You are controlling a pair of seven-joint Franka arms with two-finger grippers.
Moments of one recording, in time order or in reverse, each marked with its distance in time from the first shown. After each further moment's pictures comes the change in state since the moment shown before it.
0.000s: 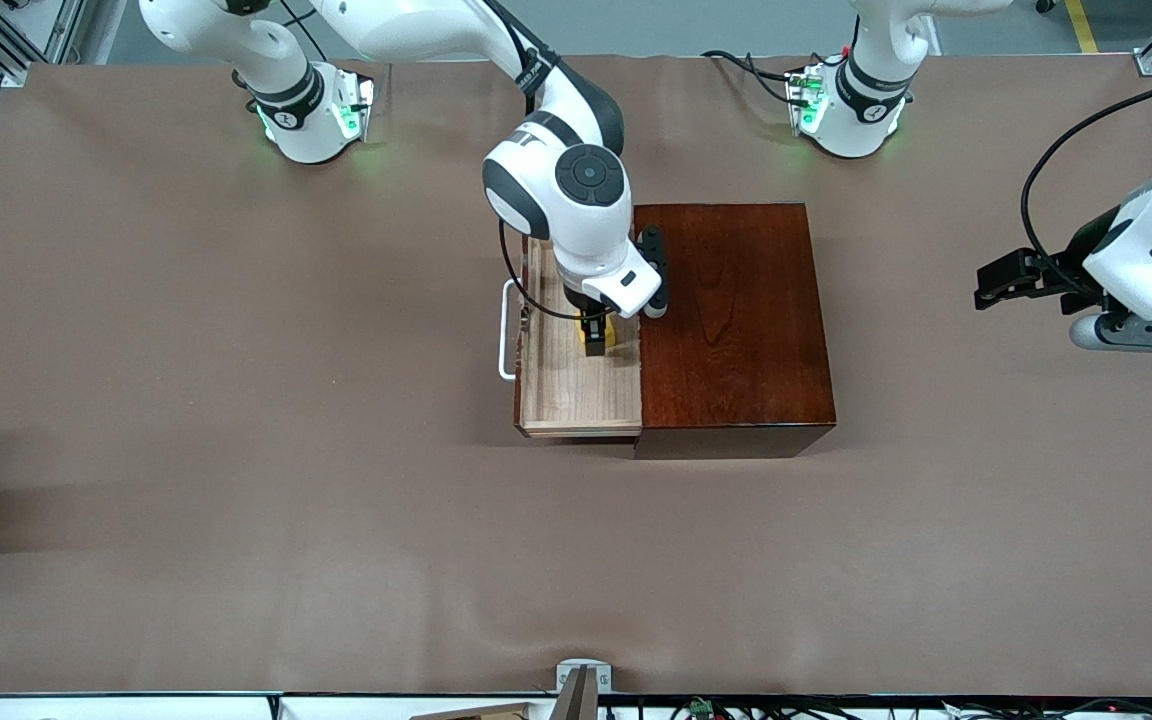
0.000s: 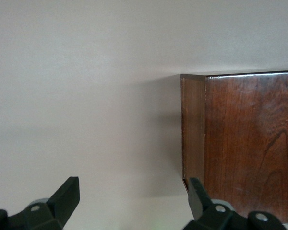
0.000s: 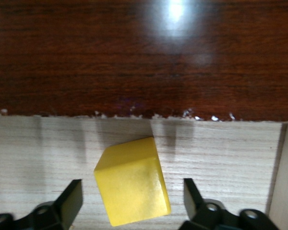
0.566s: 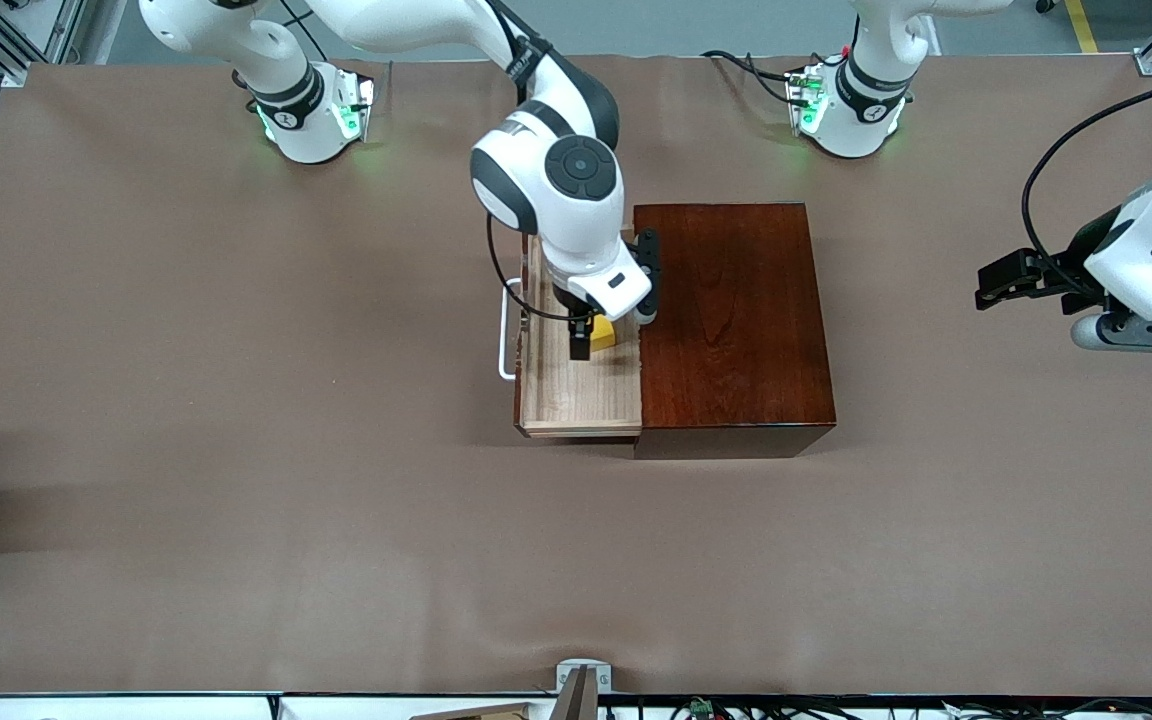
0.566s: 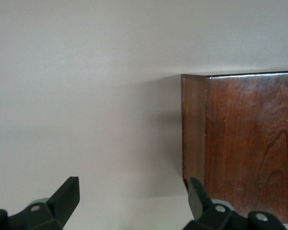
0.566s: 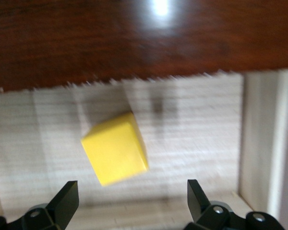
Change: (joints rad) left arm 0.000 0.000 0.001 0.000 0.000 0.000 0.000; right arm -0.012 -0.045 -0.036 0.035 0.000 -0.097 0.087
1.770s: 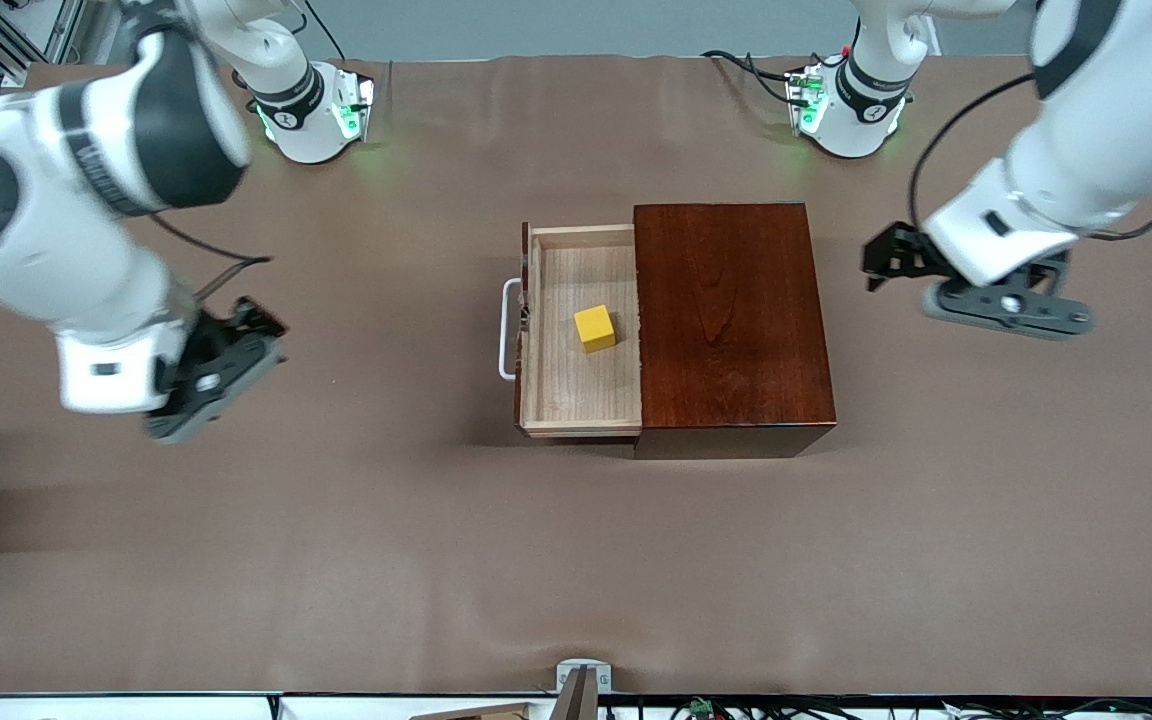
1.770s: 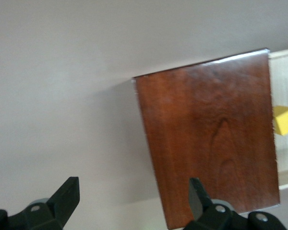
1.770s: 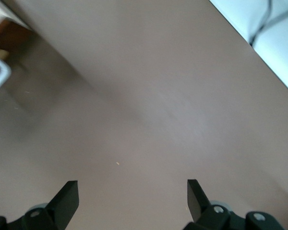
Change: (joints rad) left arm -0.103 0.013 -0.149 0.028 0.016 0.020 -0.063; right arm -0.578 -0.280 -0.031 -0.009 0.000 -0.279 0.112
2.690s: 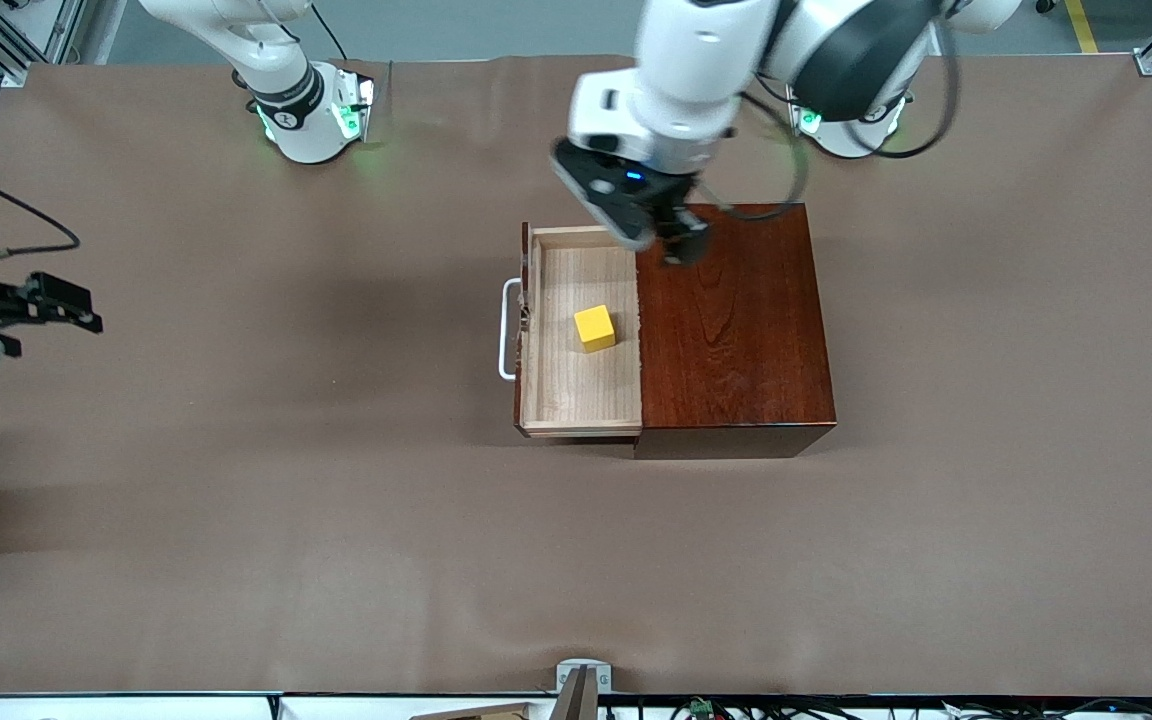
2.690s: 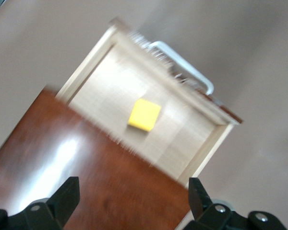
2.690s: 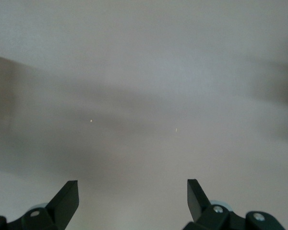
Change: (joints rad) left arm -0.404 0.143 -0.085 0.040 0.000 0.233 0.305; right arm -0.300 -0.204 0.001 -0.205 0.031 -0.084 0.220
